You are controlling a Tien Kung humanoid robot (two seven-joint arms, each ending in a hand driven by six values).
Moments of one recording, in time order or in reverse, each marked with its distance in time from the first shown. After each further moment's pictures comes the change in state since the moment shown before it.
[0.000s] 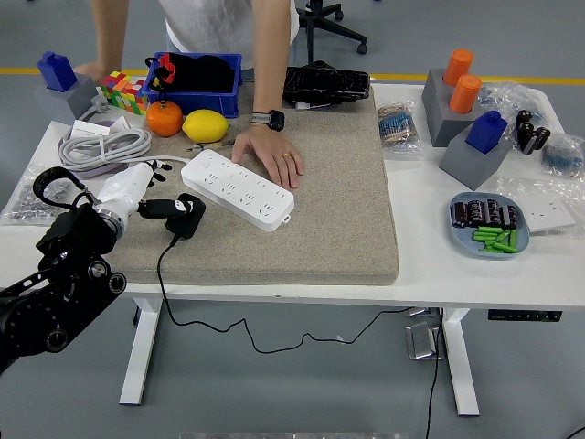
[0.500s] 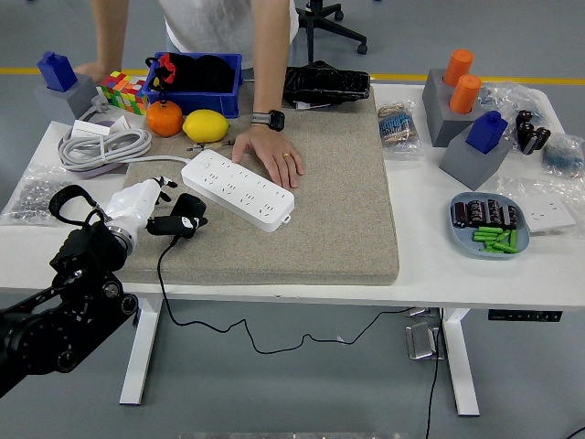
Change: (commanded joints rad) left arm 0.030 -0.022 0.039 -0.011 0.059 0.025 0.051; right arm -0.008 0.000 -0.023 -0.001 -0.004 -0.005 0.003
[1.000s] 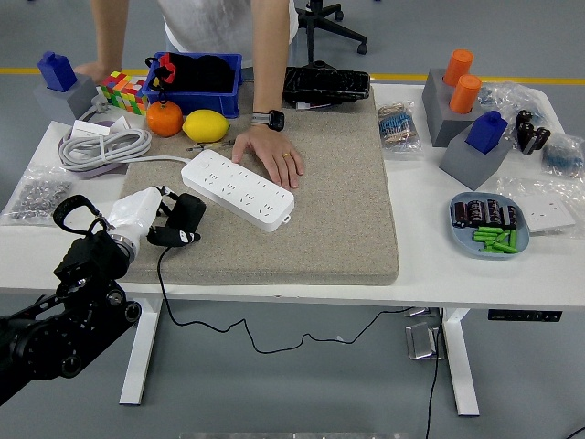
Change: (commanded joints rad) left arm -0.003 -0.011 0.031 0.030 -0.019 0.048 -0.024; right arm -0.003 -0.004 -0.026 0.002 0.015 -0.004 0.004
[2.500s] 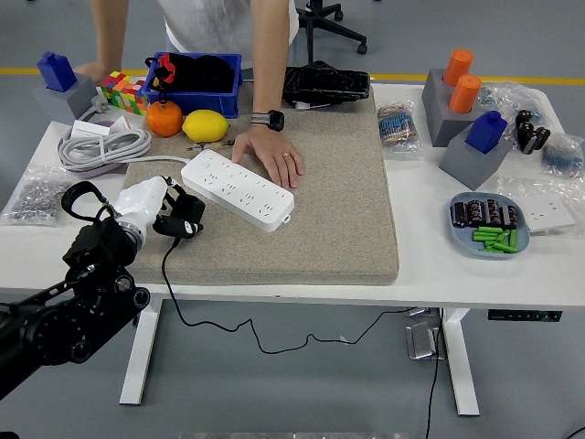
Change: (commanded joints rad) left arm -0.047 -0.025 -0.005 0.021 -0.011 -0.026 0.030; right arm 0.015 0.001 0.037 0.006 -0.002 -0.003 0.006
